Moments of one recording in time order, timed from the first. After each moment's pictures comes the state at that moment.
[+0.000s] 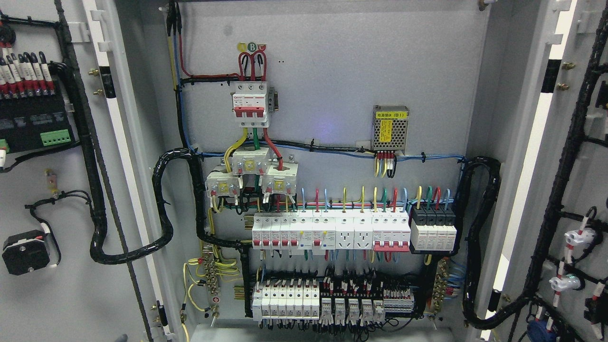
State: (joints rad) left arm 0.29 0.17 0.04 -1.84 0.23 -0.67 -0.16; right arm 0.43 -0.37 -0.09 -1.90 -0.68 -0.69 0.33
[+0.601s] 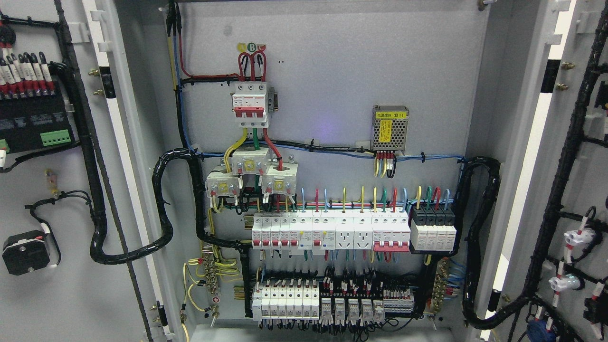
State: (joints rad) left arm 0.43 0.10 -0.09 -1.81 0.09 -0.47 -0.11; right arm 0.46 -0.36 0.15 -1.70 -0.63 -0.69 0.33
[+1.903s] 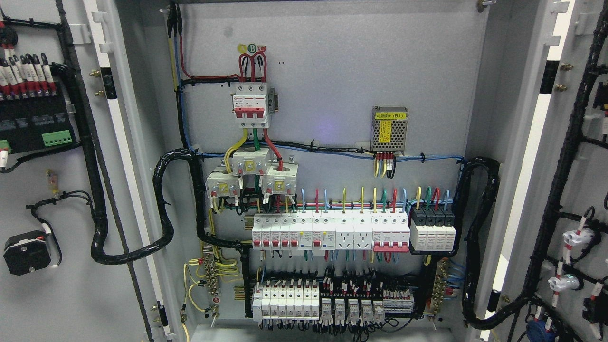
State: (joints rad) left arm 0.61 0.12 -0.11 -1.32 0.00 -0.18 -0.11; right arm 0.80 -0.34 0.29 -1.30 -0.58 -0.79 0.33
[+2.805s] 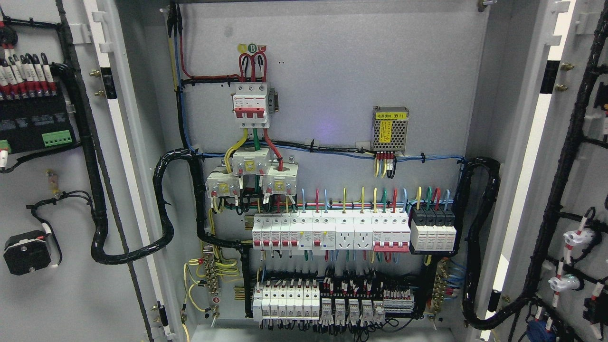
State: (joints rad) left arm 0.29 0.06 -0.12 -0.66 -0.05 -0.18 -0.11; right arm 0.32 -0.15 0.30 -0.44 -0.41 -0.48 0.24
